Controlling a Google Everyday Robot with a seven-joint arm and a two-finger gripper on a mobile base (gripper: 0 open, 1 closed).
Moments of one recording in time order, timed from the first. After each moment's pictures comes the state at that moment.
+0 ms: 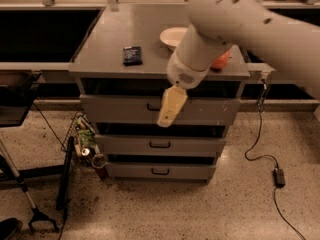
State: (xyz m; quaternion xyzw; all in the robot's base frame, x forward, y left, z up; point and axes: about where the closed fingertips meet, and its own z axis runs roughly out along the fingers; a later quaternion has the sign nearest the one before) arm 0.560 -0.031 0.852 -0.63 0.74 0.07 0.20
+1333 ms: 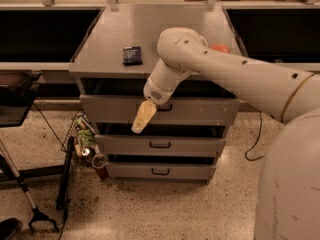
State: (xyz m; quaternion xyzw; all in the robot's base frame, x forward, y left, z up) arm 0.627 0.048 0.729 -0.59 0.77 0.16 0.17
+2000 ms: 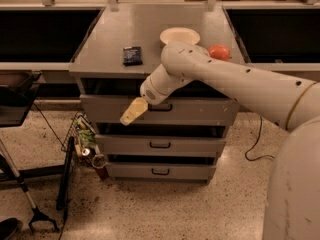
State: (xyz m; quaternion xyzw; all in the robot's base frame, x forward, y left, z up) arm 0.654 0.071 0.729 -0.49 0.81 0.20 0.25
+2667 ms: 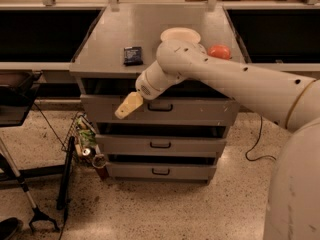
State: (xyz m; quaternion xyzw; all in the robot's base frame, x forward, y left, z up) arm 0.673 0.081 0.749 -0.48 0.81 0.18 0.29
